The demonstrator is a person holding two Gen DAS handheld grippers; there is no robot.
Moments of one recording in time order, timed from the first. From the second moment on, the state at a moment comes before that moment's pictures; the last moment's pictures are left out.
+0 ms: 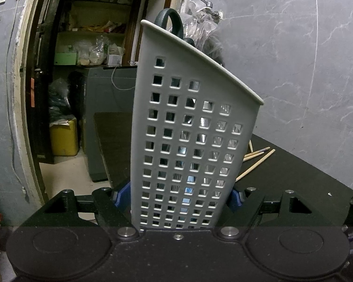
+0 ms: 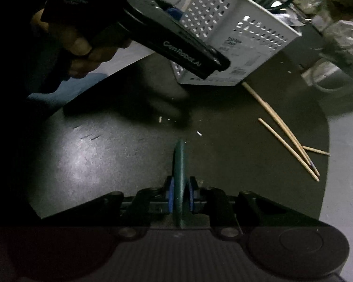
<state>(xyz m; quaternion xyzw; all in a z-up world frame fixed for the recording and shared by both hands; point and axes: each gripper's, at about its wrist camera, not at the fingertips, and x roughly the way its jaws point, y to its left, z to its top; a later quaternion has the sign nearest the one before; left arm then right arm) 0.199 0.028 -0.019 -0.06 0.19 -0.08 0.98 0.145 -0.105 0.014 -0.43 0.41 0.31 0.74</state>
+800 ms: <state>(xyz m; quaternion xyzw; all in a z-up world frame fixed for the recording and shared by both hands) 0.196 0.014 -0.008 -0.04 0.20 -0.06 0.98 0.166 -0.196 0.086 -0.09 0.11 0.25 0.96</state>
